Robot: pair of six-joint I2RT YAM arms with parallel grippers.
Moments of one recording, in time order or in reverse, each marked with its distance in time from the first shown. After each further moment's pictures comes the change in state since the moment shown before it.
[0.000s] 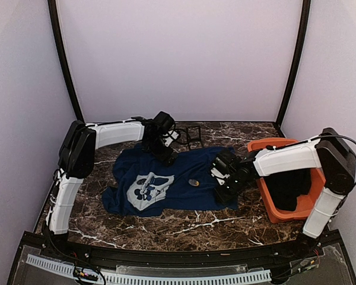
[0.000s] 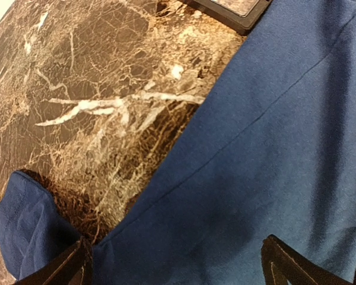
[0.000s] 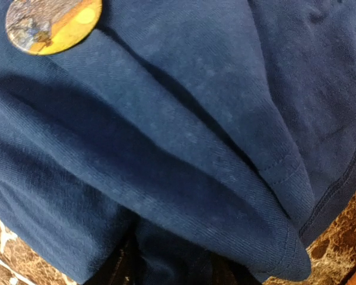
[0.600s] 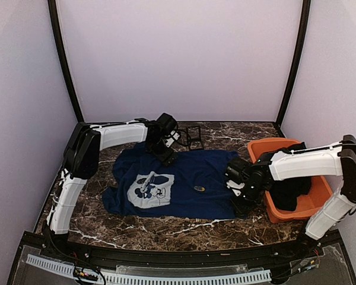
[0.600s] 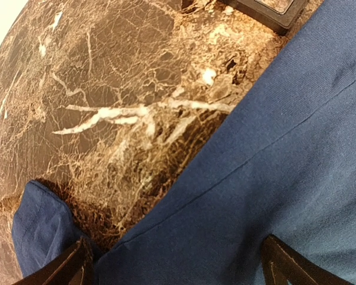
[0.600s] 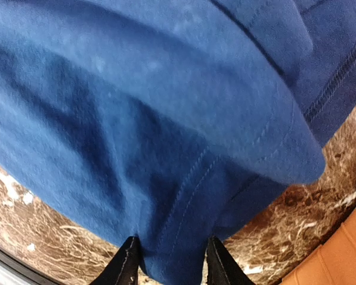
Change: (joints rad) left arm -0.001 0.060 0.056 0.001 -0.114 0.049; right arm 0.025 -0.173 -0.094 -0.293 -0.060 0.098
